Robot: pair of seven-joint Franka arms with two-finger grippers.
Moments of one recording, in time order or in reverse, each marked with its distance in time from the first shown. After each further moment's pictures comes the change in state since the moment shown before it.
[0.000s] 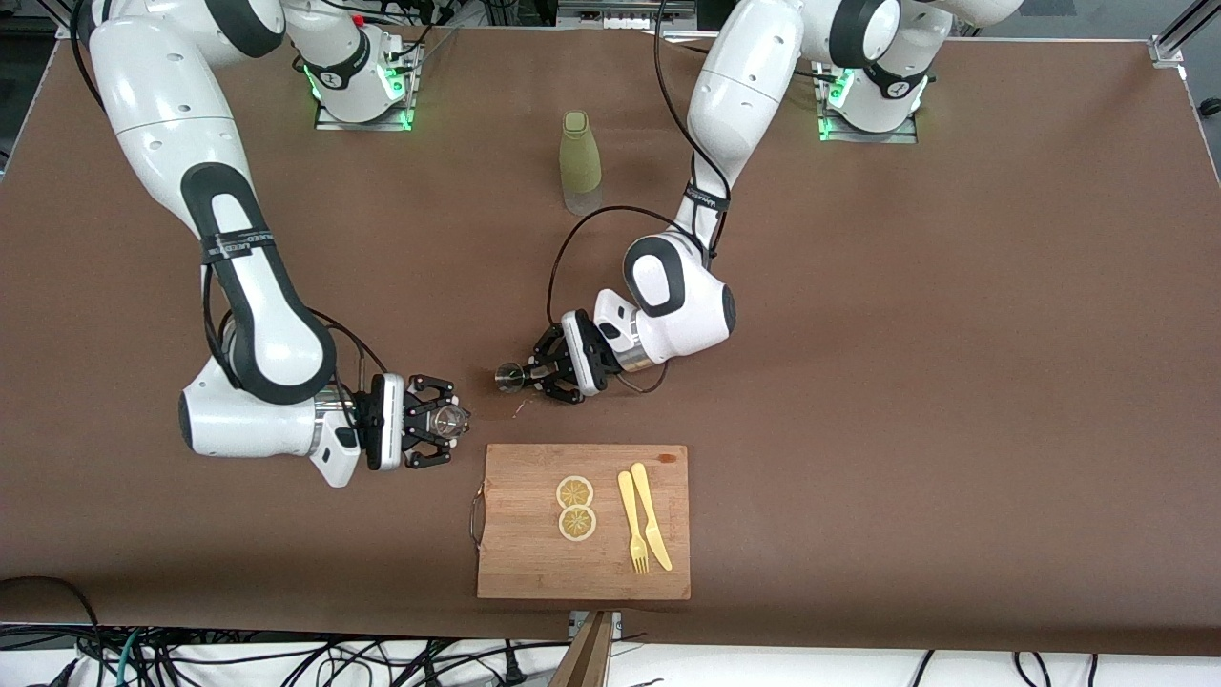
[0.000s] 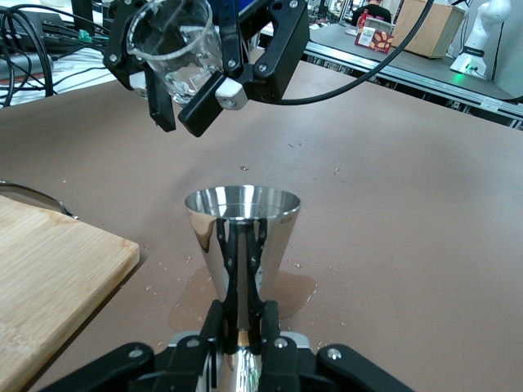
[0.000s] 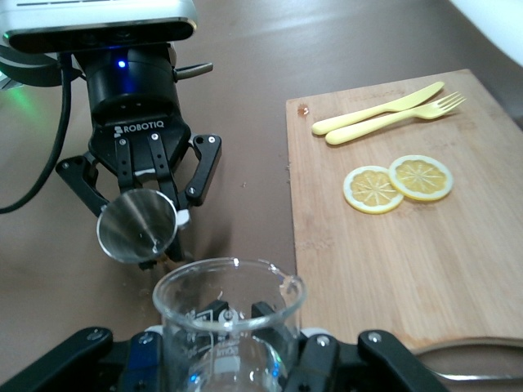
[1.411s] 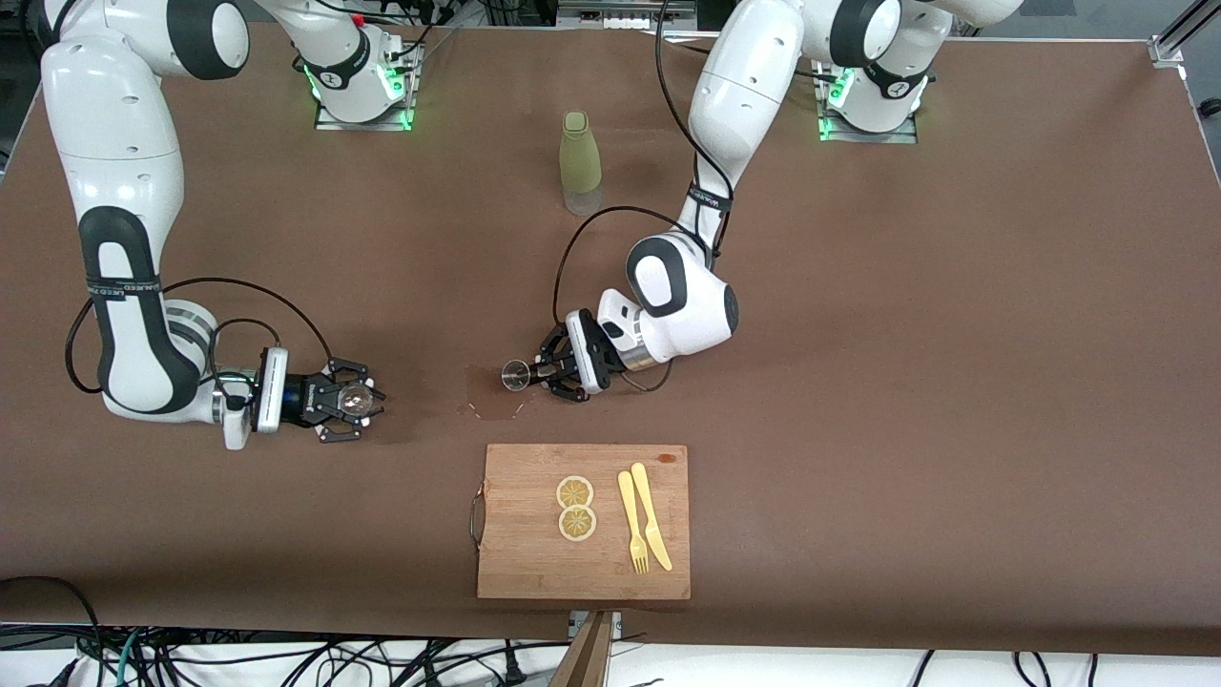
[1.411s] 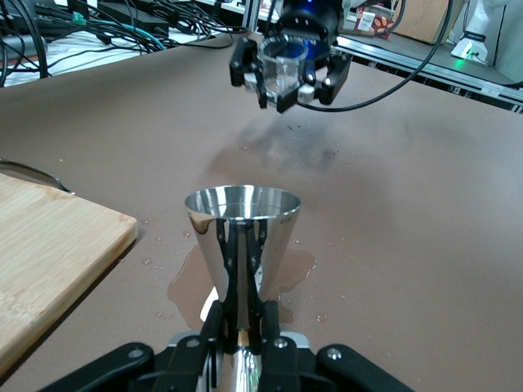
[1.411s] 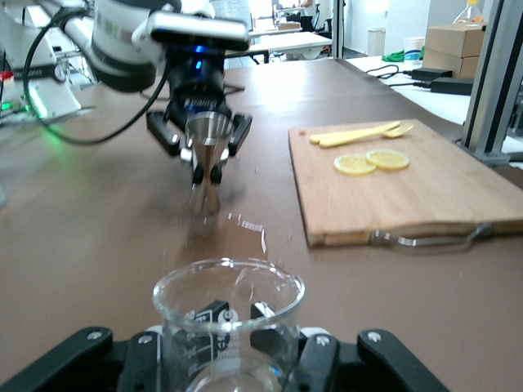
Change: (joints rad) left arm 0.002 -0.005 -0.009 -0.031 0.014 0.000 0.019; right arm -0.074 0.001 -0.295 -0.204 0.488 -0.289 -0.575
